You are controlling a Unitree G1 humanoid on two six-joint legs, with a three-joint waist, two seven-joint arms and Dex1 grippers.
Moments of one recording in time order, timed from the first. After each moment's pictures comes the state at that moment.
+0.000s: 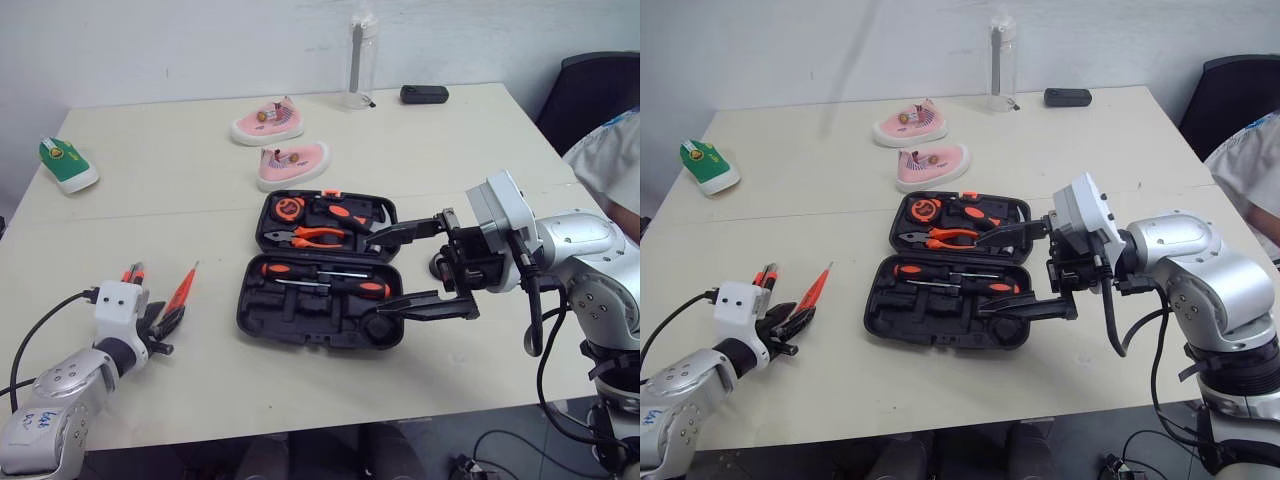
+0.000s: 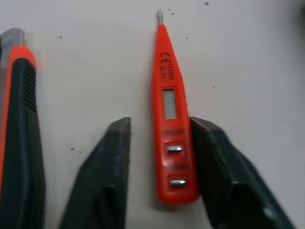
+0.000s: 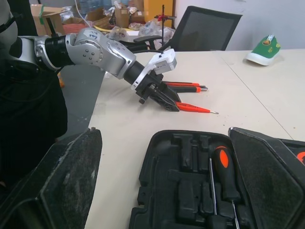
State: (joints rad) left arm 0.15 0.59 0.38 -0.41 -0.46 0.75 -0.25; right arm -0.60 -0.79 -0.01 -0.38 0.78 0.64 1.25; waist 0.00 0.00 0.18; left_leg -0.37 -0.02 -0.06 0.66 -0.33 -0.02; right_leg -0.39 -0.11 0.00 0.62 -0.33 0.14
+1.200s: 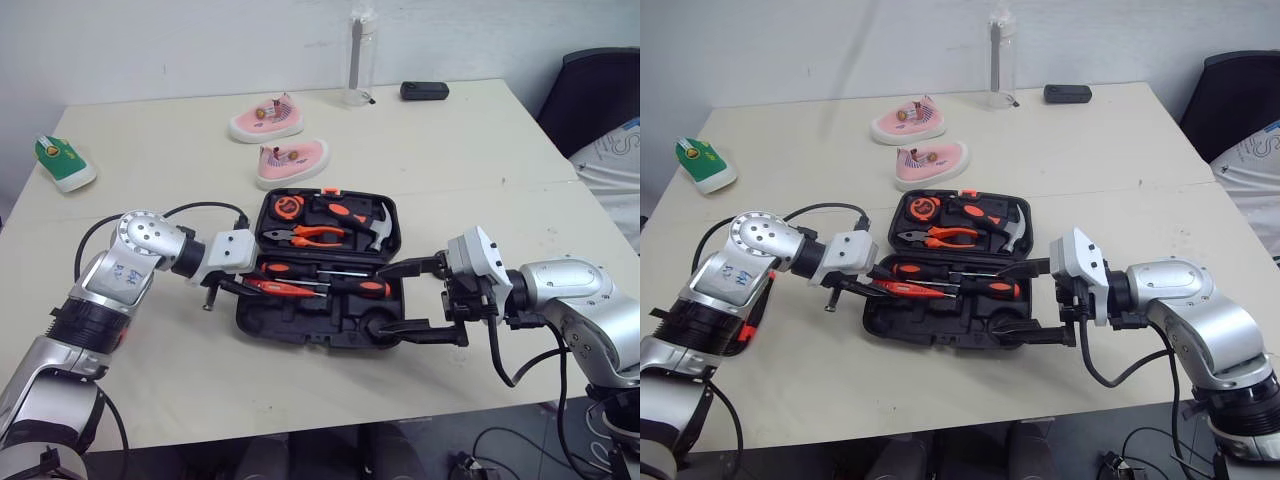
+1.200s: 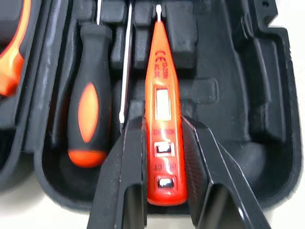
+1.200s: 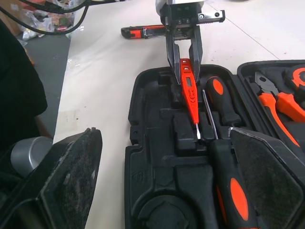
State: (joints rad) left arm -0.73 0.81 -0.31 0.23 -0.13 0.11 -1.34; right arm -0.37 -0.83 0.01 -0.41 0.63 0.55 1.17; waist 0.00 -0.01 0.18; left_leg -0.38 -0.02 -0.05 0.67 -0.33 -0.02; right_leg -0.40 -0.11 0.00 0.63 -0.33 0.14
